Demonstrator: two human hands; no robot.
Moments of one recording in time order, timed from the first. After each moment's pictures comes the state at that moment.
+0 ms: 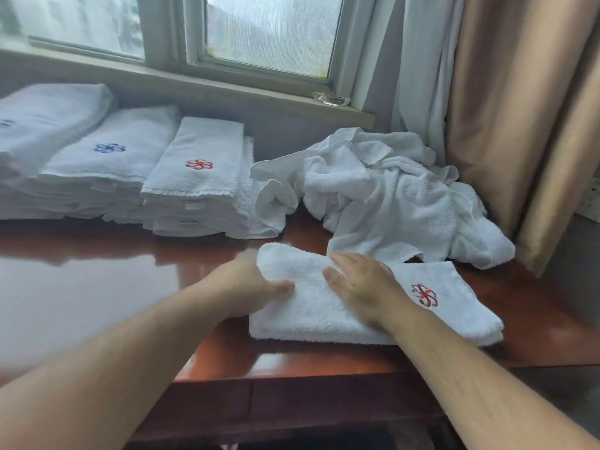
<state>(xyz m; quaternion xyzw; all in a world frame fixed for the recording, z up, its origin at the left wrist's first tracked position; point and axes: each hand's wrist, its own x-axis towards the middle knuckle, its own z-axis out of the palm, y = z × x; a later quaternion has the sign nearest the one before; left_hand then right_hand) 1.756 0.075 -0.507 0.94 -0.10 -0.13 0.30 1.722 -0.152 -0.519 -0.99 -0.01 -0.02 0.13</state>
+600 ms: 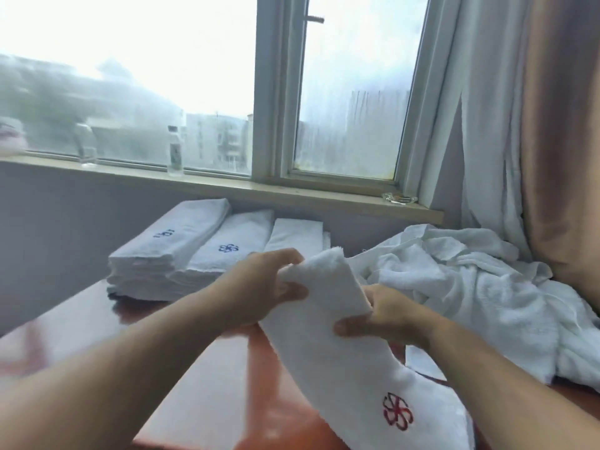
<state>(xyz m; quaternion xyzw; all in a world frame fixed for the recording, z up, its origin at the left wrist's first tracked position) 1.748 0.185 -0.381 0.93 -0.19 0.12 0.29 1.775 -0.073 -0.416 -0.88 -0.19 0.10 0.42</state>
